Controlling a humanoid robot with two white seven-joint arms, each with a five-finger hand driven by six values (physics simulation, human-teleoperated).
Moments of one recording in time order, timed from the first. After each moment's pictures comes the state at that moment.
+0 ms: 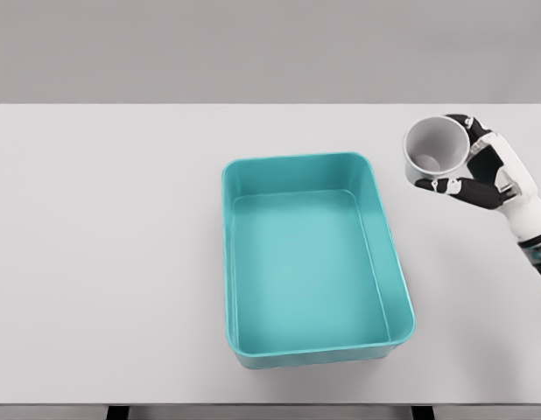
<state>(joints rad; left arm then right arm) -0.07 0.00 -0.13 -0.09 0.03 0.01 -0.16 -0.11 -0.34 -0.15 -1.56 -0.38 -0.22 0.61</state>
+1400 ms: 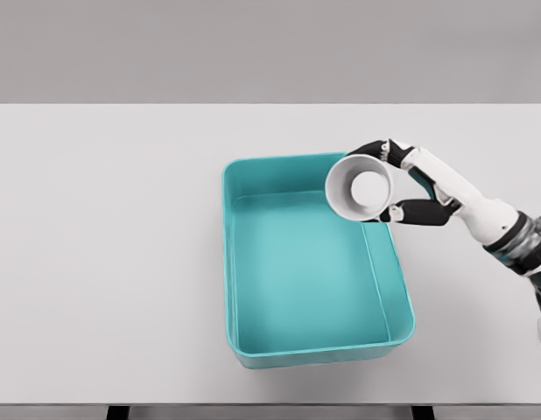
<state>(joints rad) -0.07 0.00 -0.13 -0.09 0.03 0.01 -0.16 -0.12 -0.47 0.07 -1.77 -0.23 -0.28 0.61</state>
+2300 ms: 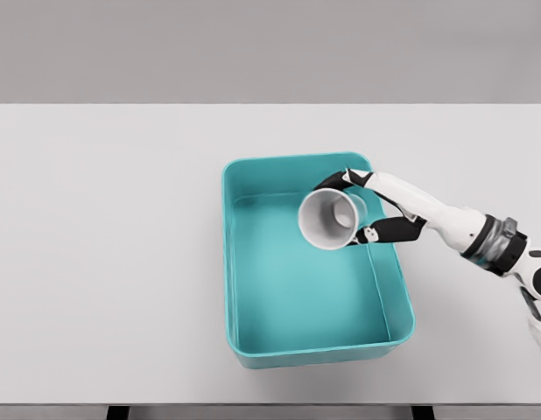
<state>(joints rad) -0.07 0.00 -0.13 -0.09 0.03 0.01 -0.16 -0.17 -0.53 0.21 -1.77 -0.08 -0.29 0.61</state>
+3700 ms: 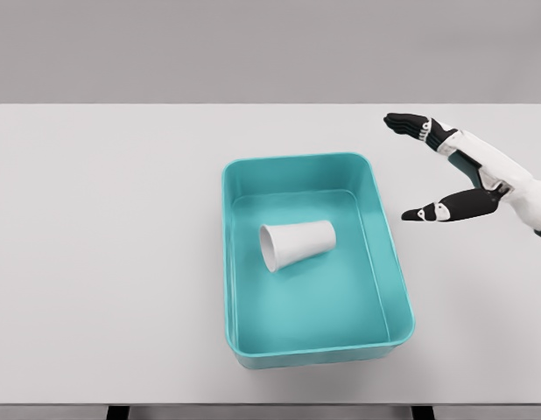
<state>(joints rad) -0.07 0.00 -0.13 -0.09 0.03 0.01 -0.16 -0.15 -0.69 0.09 -1.77 -0.41 -0.26 0.61</state>
